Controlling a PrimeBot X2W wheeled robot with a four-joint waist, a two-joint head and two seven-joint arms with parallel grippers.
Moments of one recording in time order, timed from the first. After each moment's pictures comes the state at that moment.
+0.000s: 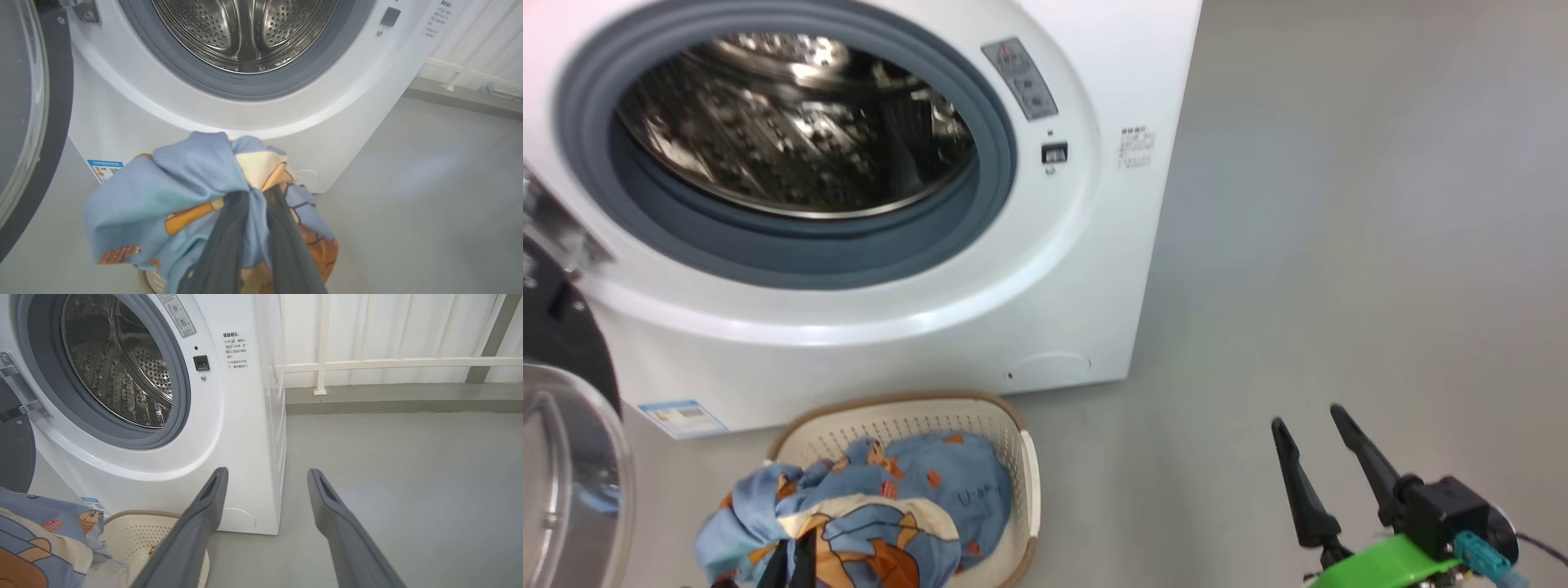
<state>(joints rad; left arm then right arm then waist) 0.09 0.17 -0.21 0.16 -0.47 -0.01 -0.25 -0.03 -0.07 0.04 0.13 0.14 0.13 -0.26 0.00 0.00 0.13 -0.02</state>
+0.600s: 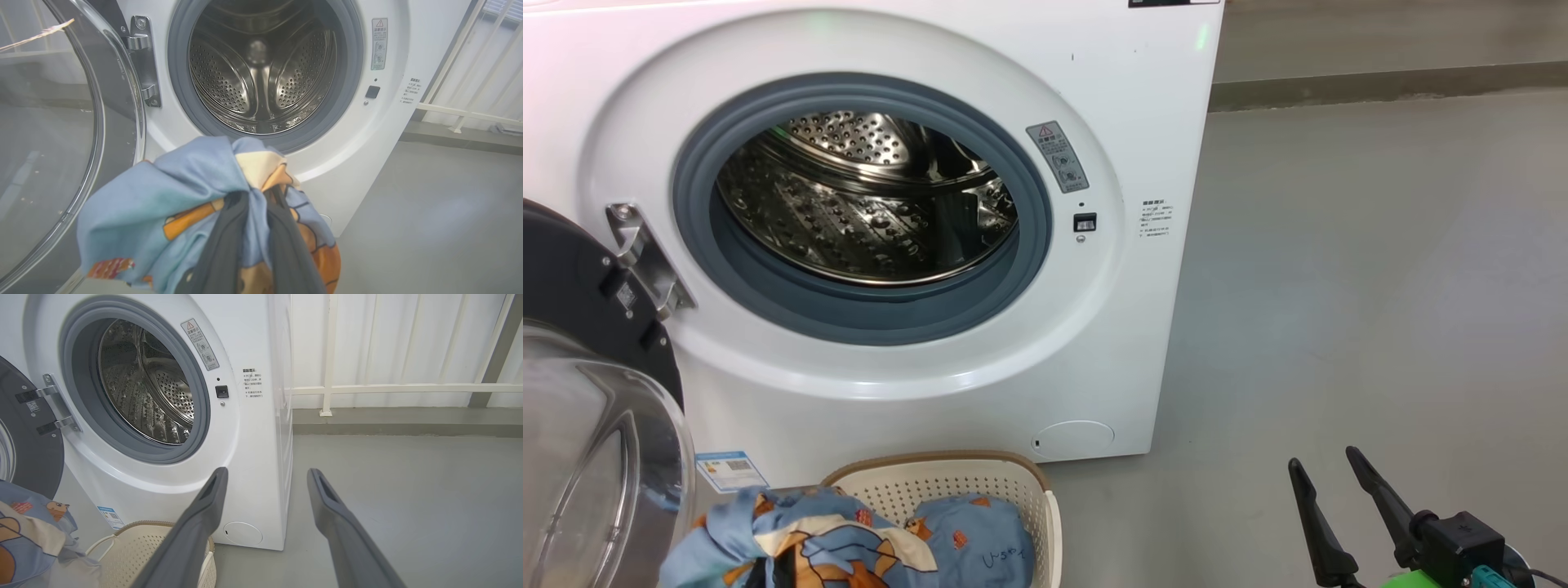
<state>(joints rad) 0.21 0.11 -0.11 0.04 -0.35 -0.04 -0.25 0.06 -0.10 0.03 0.14 0.19 0.13 -0.26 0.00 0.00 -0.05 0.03</state>
